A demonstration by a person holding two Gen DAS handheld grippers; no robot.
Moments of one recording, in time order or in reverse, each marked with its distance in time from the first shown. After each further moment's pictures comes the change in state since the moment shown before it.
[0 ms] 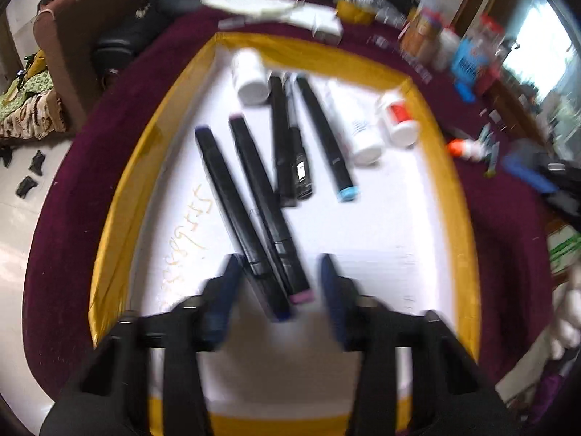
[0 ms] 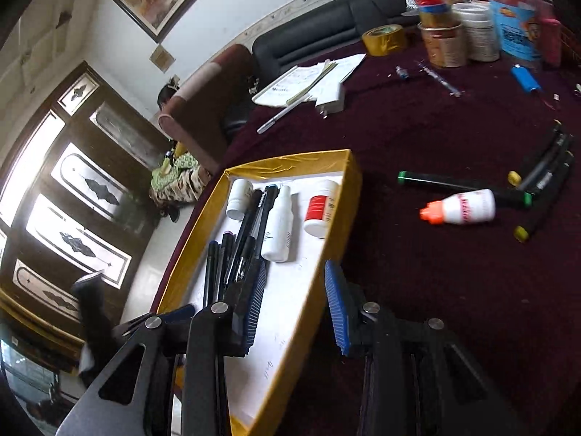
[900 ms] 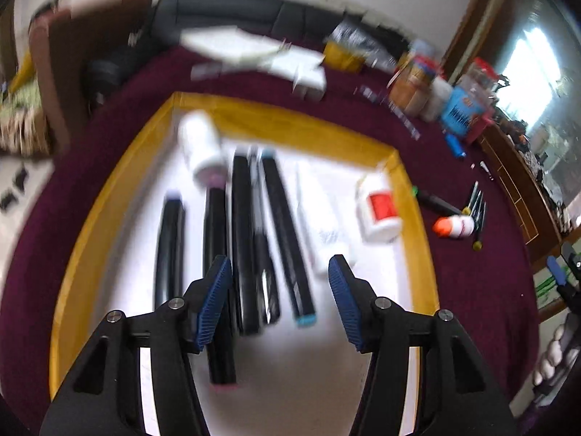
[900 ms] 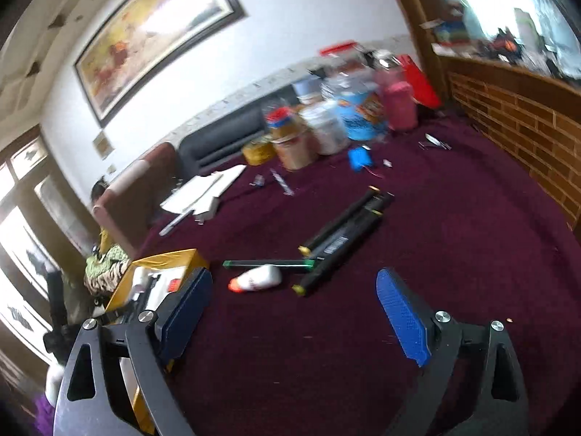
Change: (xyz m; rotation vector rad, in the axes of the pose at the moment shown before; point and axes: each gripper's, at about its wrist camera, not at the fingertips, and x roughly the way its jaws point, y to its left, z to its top) left arm 0.020 -0.016 0.060 -0.064 -0.142 -0.115; right arm -0.136 -0.117 -0.020 0.096 -0.406 -0.304
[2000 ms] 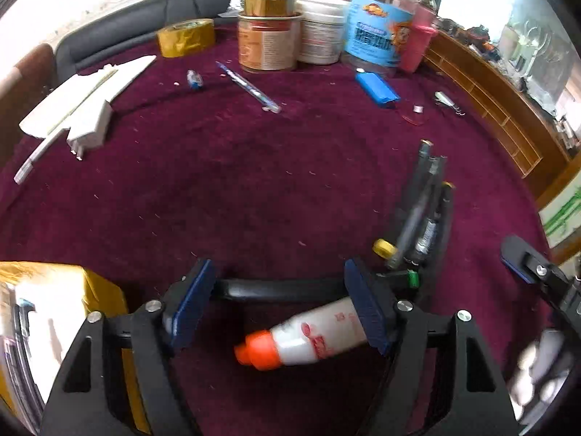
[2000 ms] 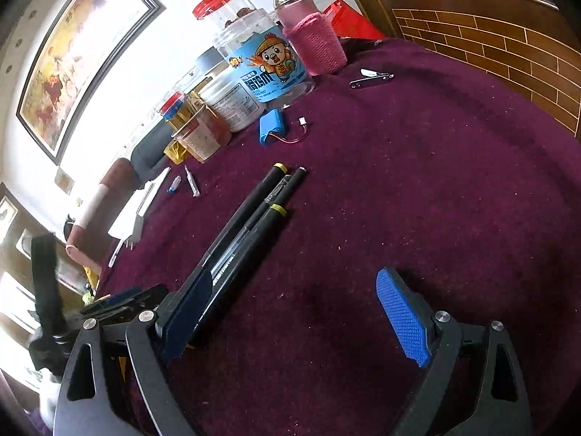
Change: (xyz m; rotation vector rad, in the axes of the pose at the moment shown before) left arm 0.105 -0.236 0.033 0.378 0.098 0.005; right arm 0.093 -0.110 0.017 0.226 0.111 -0.050
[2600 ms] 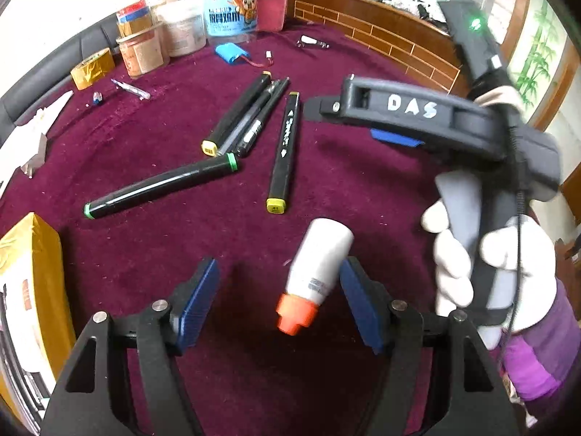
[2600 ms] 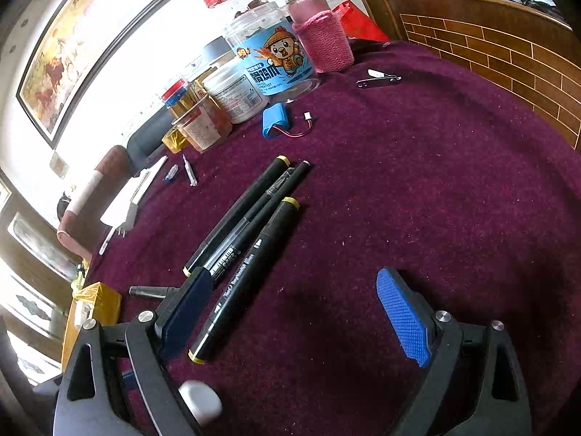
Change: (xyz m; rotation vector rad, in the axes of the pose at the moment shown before) left arm -0.041 -0.092 -0.082 0.284 0.029 -0.156; right arm 0.005 0.009 -0.003 -0.056 0.008 -0.039
